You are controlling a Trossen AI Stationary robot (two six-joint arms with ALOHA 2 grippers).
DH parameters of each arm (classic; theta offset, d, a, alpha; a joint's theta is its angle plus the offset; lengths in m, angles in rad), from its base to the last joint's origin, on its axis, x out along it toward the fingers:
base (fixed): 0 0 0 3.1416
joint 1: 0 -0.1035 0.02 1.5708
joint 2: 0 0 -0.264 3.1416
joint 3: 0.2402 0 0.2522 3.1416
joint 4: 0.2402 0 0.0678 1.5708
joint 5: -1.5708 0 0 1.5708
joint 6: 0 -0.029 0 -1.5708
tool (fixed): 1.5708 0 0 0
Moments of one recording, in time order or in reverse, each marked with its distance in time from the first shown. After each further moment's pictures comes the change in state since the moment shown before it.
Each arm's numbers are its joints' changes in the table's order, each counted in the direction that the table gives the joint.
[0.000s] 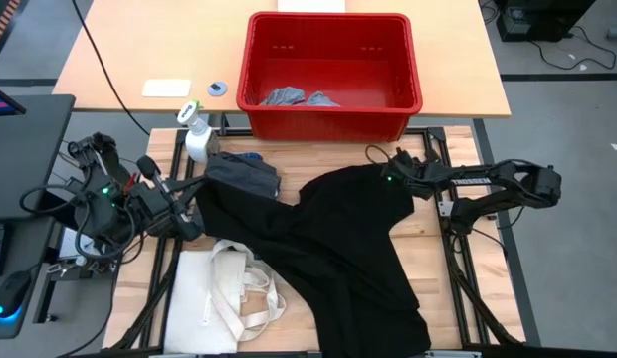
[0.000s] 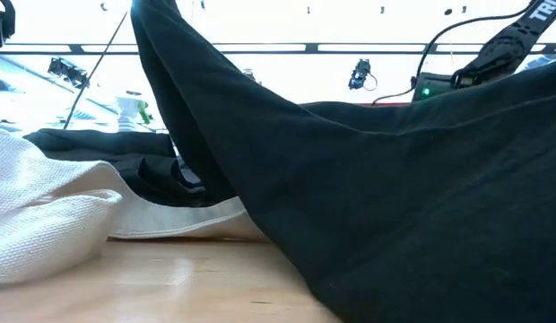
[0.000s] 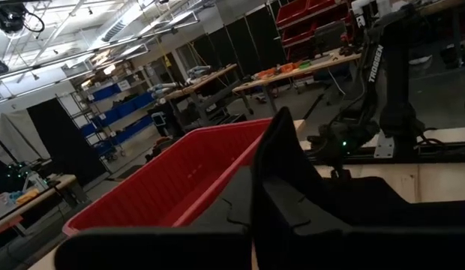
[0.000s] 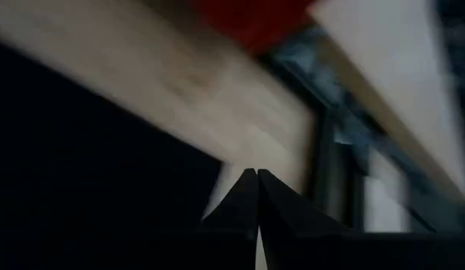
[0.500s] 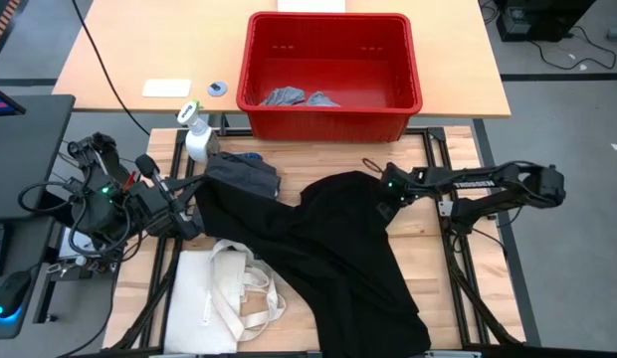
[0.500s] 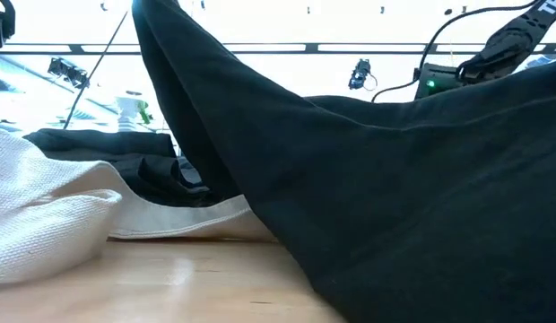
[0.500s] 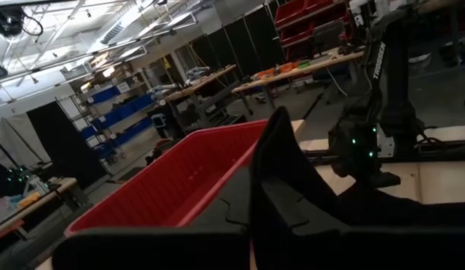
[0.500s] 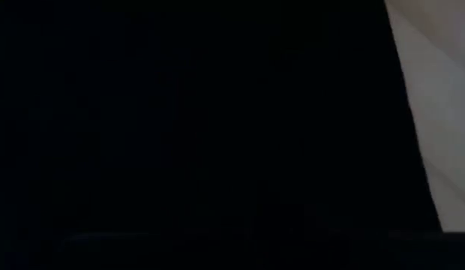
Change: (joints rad) left arm 0.000 -0.003 0.000 -0.052 0.000 -0.065; right arm -0.075 -0.031 0.002 0.047 0.863 -0.120
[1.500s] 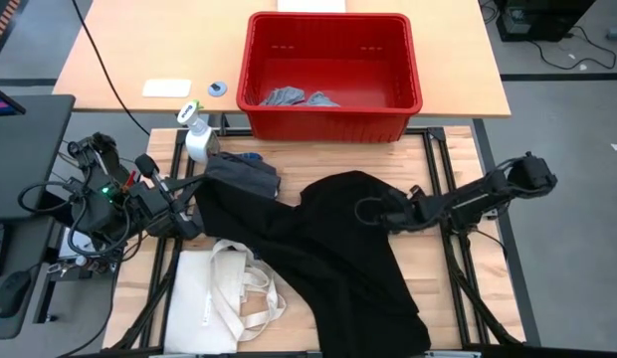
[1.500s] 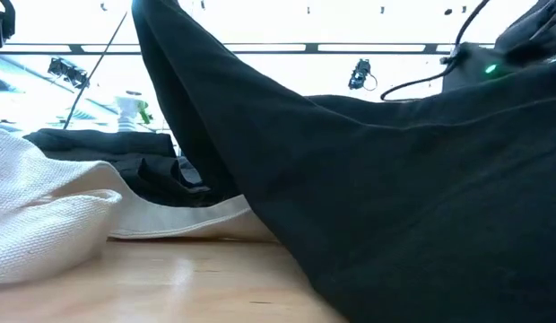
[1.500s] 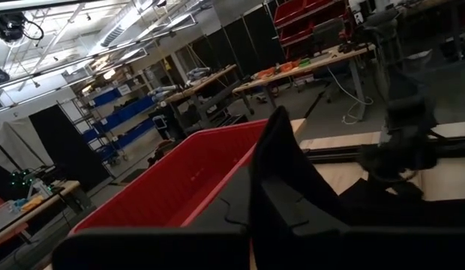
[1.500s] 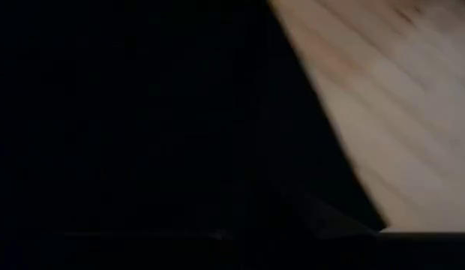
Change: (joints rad) left arm 0.000 0.000 0.000 -0.002 0.000 -0.027; right arm -0.504 0.106 -0.021 0.027 -0.657 -0.489
